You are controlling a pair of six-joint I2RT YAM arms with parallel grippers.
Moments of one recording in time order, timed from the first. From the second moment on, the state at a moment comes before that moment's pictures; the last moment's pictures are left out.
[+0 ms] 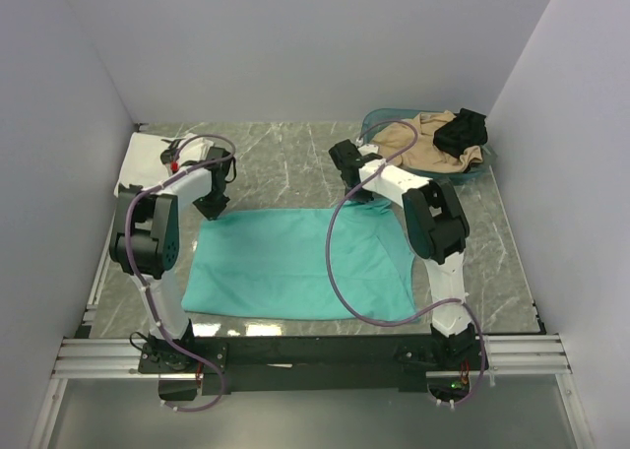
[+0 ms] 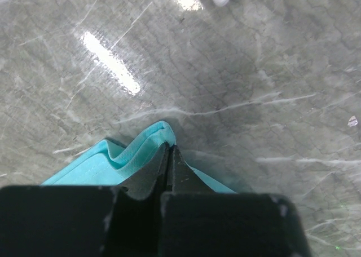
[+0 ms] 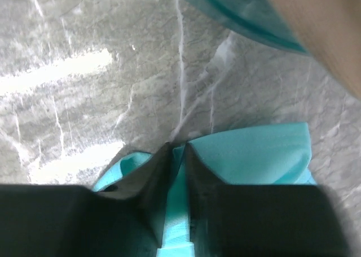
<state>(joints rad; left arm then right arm) -0.17 1.90 1.29 -0.69 -0.45 -1.01 0.48 2.16 1.62 -0.65 0.48 0.62</state>
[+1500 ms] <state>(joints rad) -0.18 1.53 0.99 -0.63 -0.42 -0.98 0.69 1.54 1.12 -0.65 0.55 0.67</state>
